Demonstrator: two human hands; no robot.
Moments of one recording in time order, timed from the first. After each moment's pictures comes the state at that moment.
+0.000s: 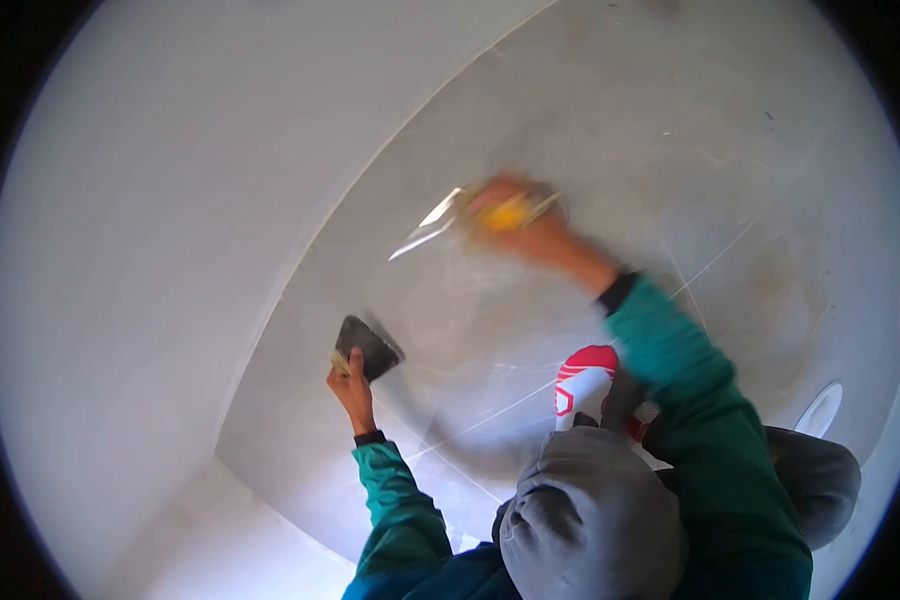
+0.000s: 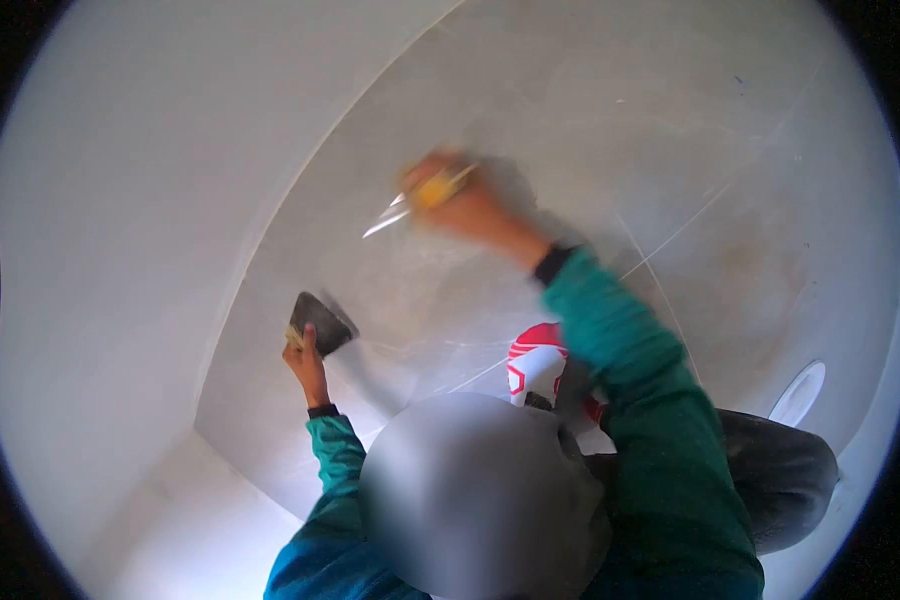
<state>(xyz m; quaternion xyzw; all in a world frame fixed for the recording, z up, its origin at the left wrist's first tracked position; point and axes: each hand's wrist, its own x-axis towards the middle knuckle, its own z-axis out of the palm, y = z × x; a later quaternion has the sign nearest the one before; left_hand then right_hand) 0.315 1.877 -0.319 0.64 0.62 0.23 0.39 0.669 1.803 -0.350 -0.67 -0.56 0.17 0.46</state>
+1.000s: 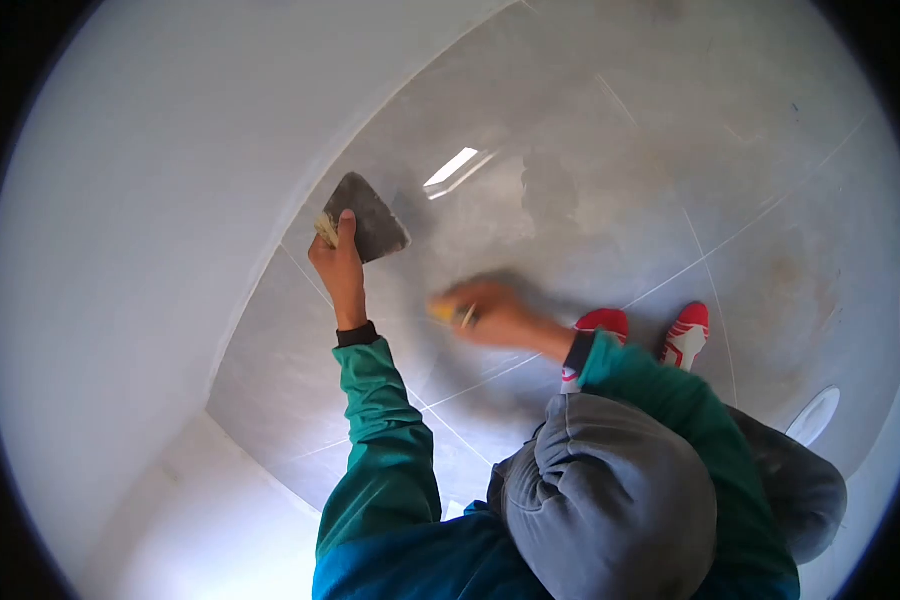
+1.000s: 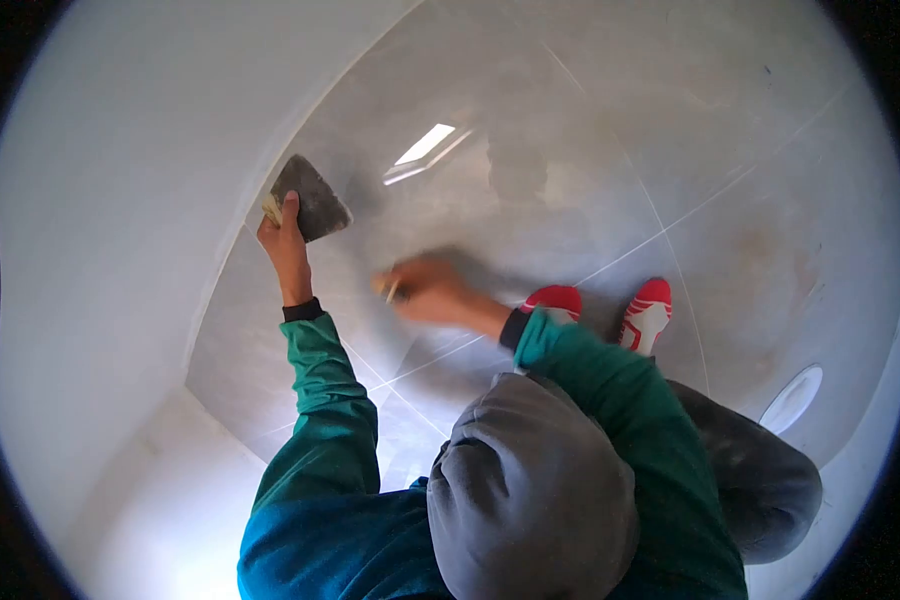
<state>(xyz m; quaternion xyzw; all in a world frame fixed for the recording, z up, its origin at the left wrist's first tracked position) 0.389 1.925 -0.319 0.63 0.57 0.33 0.40 0.493 1.733 -0.365 -0.56 -0.48 0.47 0.48</state>
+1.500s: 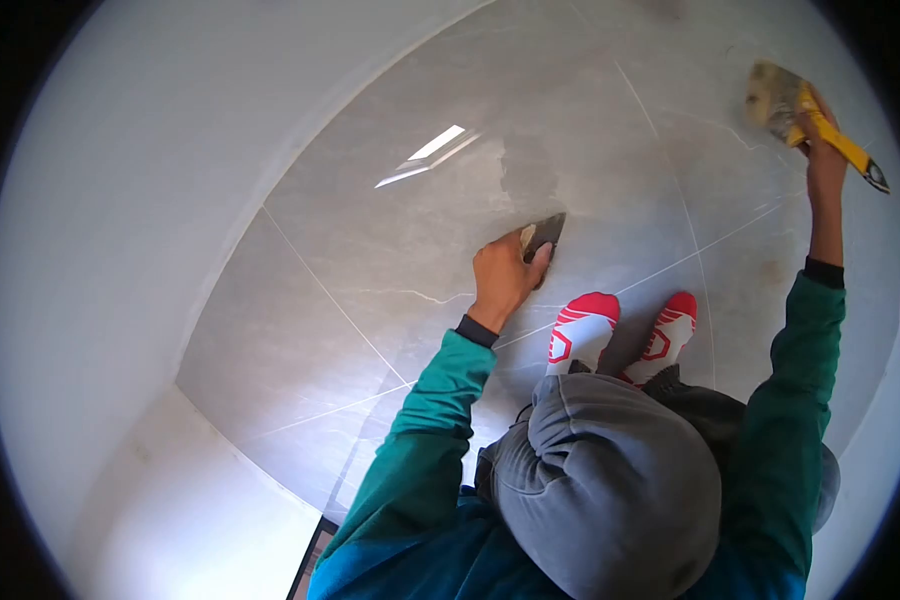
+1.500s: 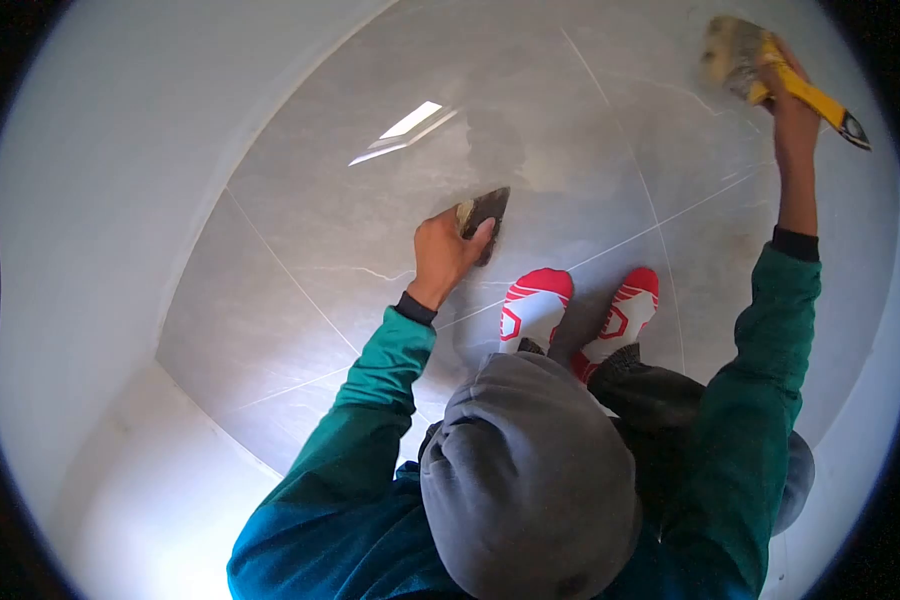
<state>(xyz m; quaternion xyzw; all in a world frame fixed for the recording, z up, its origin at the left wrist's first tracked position) 0.454 1.789 -0.362 0.84 0.44 0.07 0.31 0.889 1.686 -0.238 -0.86 -0.26 0.08 0.44</state>
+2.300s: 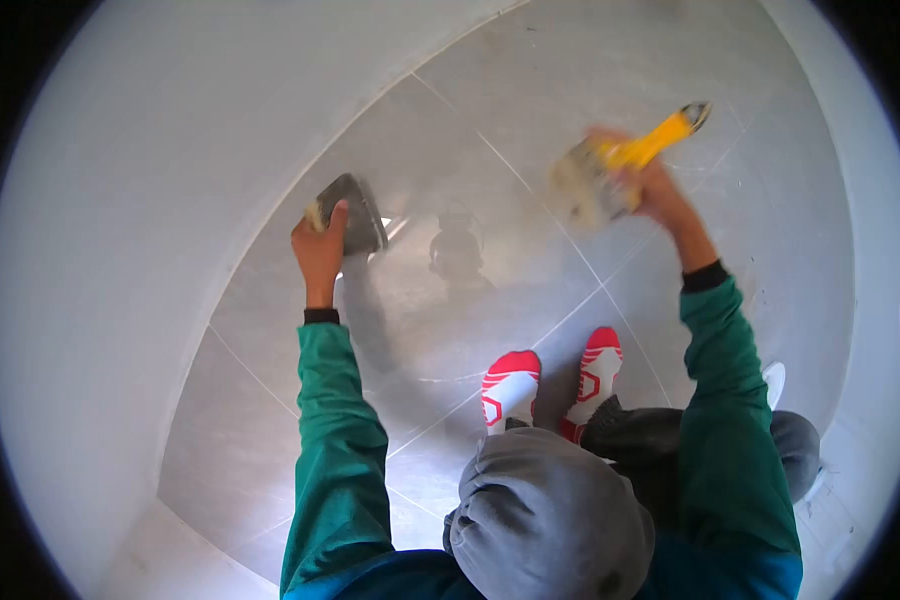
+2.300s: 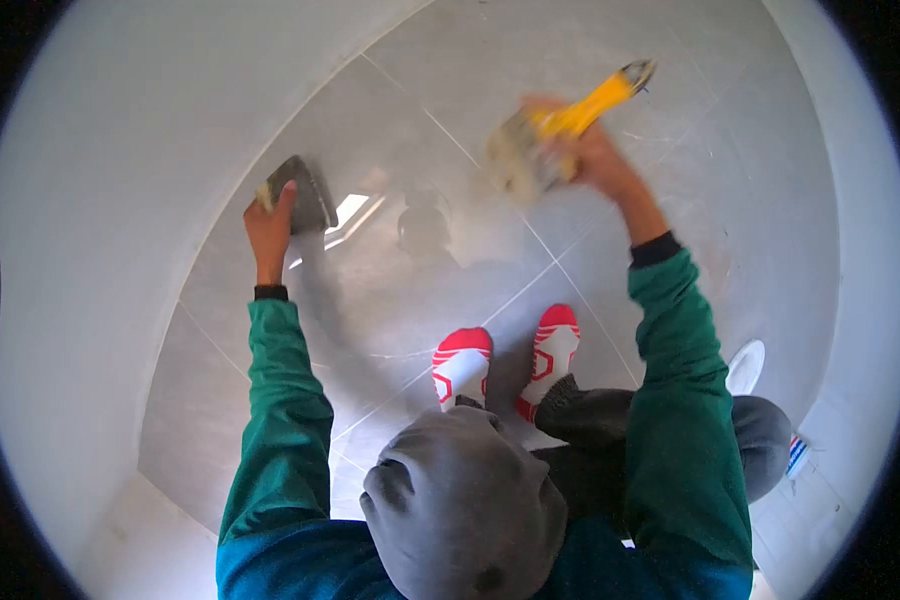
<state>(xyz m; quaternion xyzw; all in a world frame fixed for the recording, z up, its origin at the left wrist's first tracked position) 0.517 1.951 -0.346 0.77 0.49 0.22 0.34 0.835 1.684 -0.255 -0.63 -0.27 0.49 0.54</state>
